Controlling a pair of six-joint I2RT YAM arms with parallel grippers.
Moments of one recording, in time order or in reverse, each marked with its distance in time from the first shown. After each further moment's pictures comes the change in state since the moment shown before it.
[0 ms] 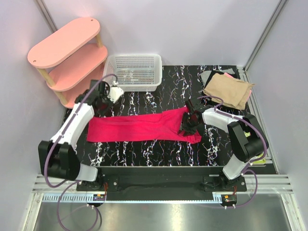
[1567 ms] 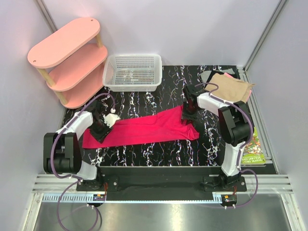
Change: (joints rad) left arm 0.127 0.035 -0.317 -0.146 0.147 0.109; right arm -0.066 0.262 0.357 -0.195 0.118 -0.158
